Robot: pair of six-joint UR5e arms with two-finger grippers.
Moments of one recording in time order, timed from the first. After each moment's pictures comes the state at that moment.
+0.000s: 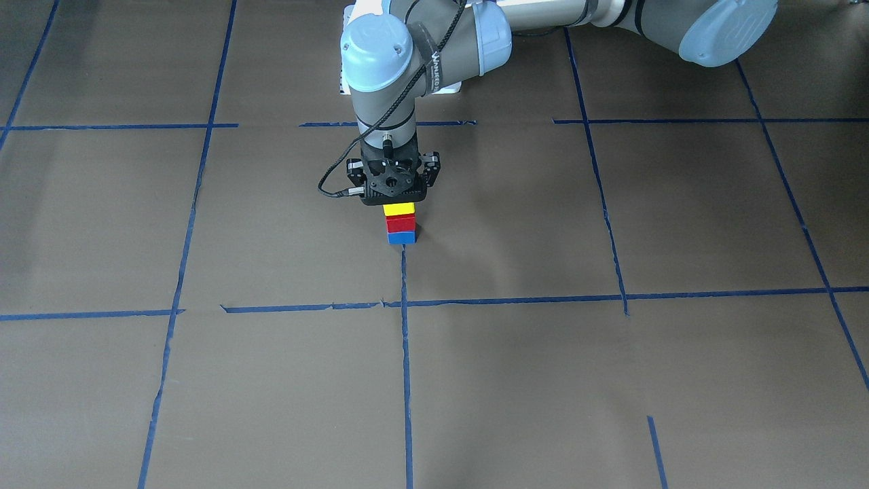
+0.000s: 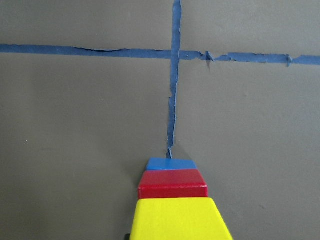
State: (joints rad) left arm -0.54 -2.58 -1.45 -1.38 -1.91 -1.22; right arm 1.55 -1.65 1.64 -1.57 2.31 -0.31
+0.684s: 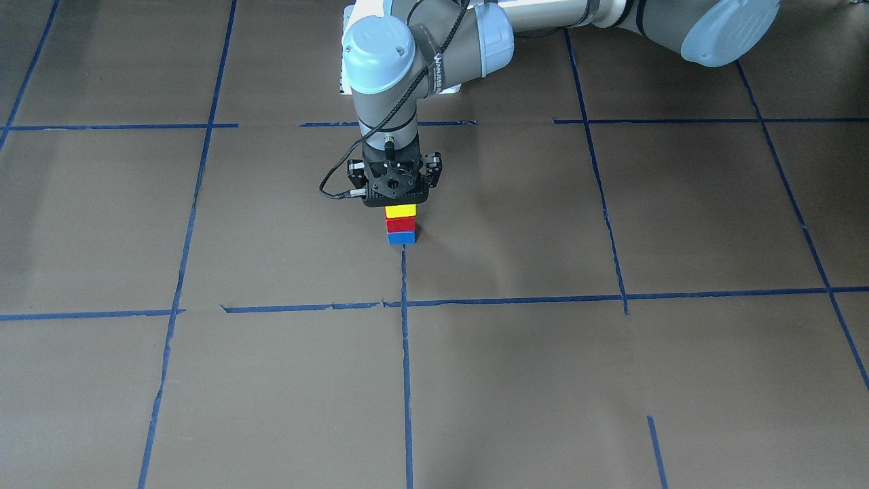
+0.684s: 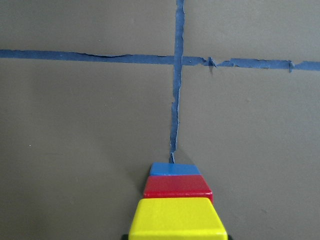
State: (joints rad) left arm -0.54 -2.58 -1.45 -1.38 -1.92 -1.22; right arm 1.55 -1.65 1.64 -1.57 2.31 -0.31
